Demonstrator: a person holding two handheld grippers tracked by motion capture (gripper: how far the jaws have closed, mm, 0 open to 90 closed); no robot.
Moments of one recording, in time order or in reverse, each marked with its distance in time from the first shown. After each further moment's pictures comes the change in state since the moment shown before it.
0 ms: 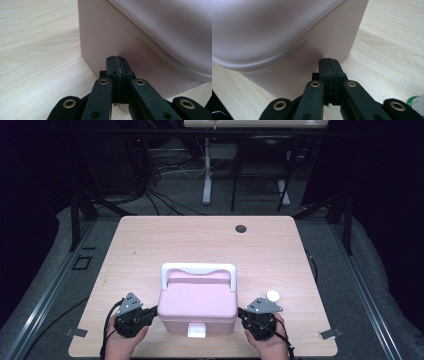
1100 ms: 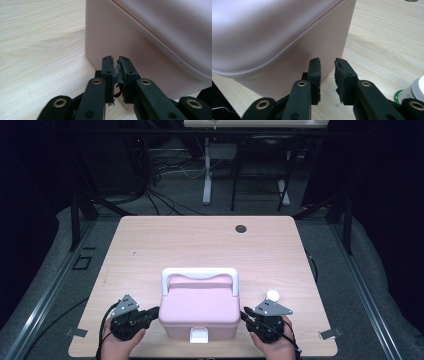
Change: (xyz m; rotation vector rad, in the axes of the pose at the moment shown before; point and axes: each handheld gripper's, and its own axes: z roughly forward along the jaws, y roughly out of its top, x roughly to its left) left arm 0.004 -0.001 -0.010 0.012 -0.029 -0.022; right arm -0.008 -0.003 -0.017 -0.028 -0.004 0.008
